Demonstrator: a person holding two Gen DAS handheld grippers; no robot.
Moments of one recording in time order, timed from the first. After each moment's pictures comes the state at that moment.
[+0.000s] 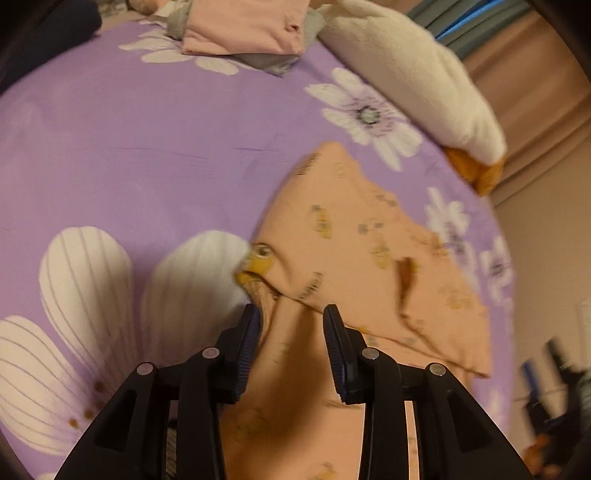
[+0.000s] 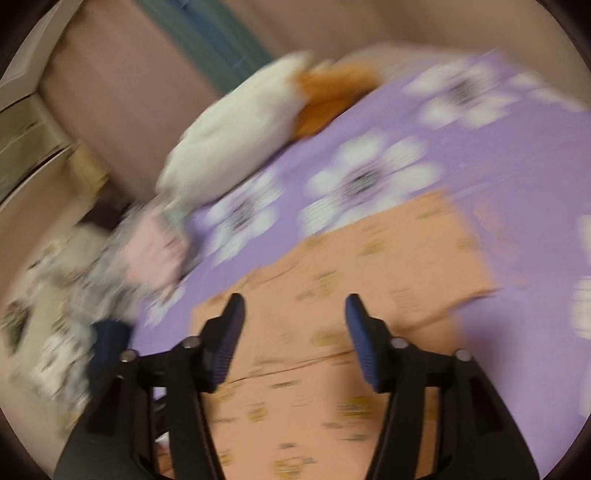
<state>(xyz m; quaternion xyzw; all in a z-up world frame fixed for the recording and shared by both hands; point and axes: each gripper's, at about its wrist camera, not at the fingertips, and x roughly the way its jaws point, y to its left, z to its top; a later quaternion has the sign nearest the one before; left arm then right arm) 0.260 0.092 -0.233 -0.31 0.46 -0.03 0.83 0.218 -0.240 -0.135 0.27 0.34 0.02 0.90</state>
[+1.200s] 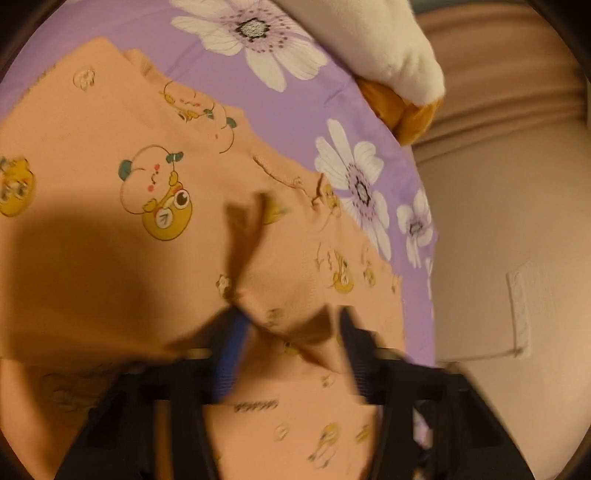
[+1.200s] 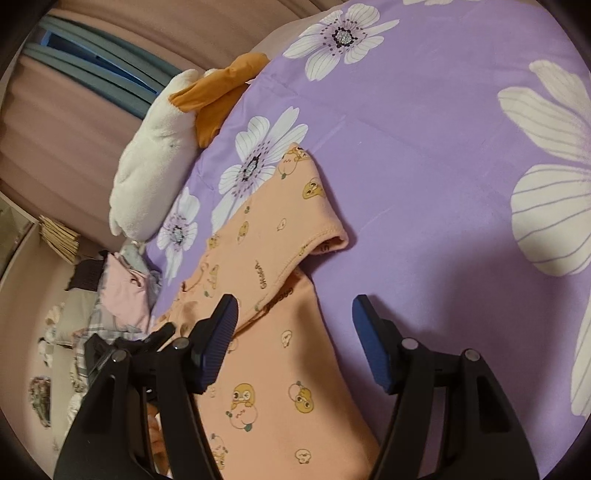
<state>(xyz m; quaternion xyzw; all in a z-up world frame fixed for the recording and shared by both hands) 0.353 -0.013 -0.261 -0.39 0.51 -0.19 0.75 0.184 -0.332 -0.220 0.41 0.37 -0.02 0.84</state>
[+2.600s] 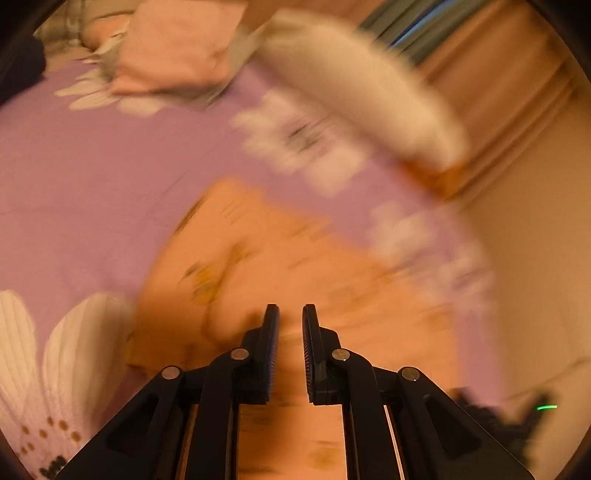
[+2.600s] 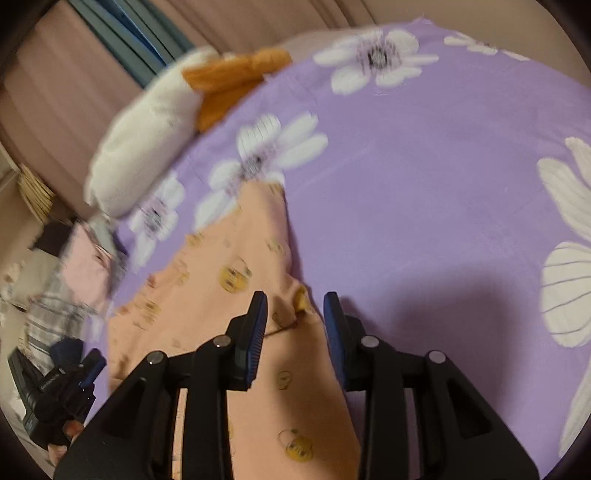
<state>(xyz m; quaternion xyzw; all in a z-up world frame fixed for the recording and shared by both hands) 0.313 0.044 -0.237 -0.25 0.45 0.00 0.86 0.225 -0.300 -0.219 0.28 0.40 -0.07 0.87</state>
